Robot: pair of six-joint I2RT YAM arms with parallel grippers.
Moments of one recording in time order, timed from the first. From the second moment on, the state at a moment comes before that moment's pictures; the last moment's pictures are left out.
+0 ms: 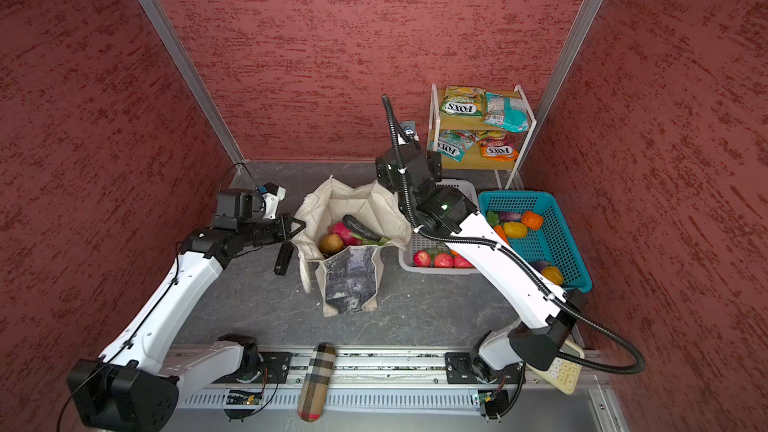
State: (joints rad) left arm -0.14 1.10 1.01 -0.67 0.50 -0.37; right arm 0.73 1.43 1.70 -0.67 0.72 0.33
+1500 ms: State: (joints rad) left arm -0.17 1.10 1.01 -0.67 0.49 -0.36; right arm -0.50 1.22 0.89 -0.85 0.21 0.96
